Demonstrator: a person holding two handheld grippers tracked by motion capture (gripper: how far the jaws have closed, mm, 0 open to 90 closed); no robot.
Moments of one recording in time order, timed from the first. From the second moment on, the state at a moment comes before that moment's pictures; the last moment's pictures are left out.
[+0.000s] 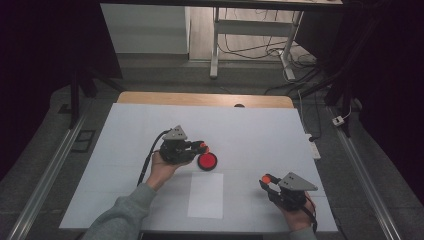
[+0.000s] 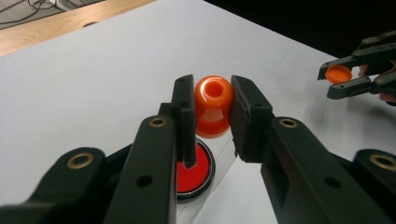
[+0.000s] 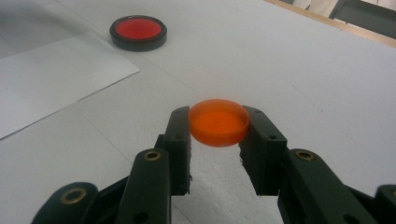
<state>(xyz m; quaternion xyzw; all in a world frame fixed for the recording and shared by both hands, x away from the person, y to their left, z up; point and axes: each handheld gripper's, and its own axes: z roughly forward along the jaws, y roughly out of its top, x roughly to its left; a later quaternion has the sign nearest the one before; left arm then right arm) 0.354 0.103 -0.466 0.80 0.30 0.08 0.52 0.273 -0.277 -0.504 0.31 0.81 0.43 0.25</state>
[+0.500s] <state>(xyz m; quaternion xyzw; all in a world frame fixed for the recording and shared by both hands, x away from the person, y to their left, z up) 0.343 0.105 -0.458 0.81 0.28 0.06 0.52 0.275 -0.277 -0.505 0.31 0.81 0.43 0.25</state>
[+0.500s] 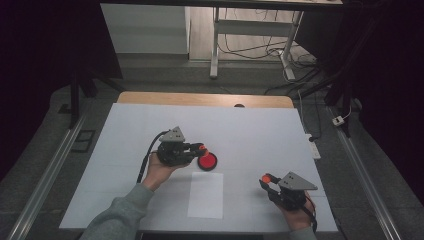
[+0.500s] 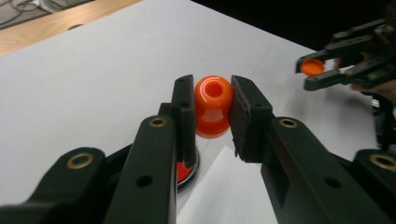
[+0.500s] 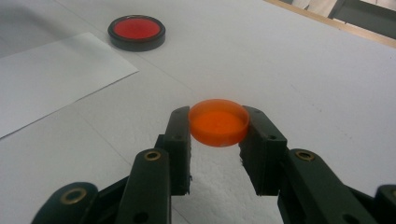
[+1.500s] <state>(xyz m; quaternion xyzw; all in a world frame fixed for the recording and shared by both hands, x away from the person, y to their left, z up) 0.329 0.103 -0.452 0.81 0.25 0.03 0.53 0.276 -0.275 -0.503 0.31 0.81 0.43 0.26</state>
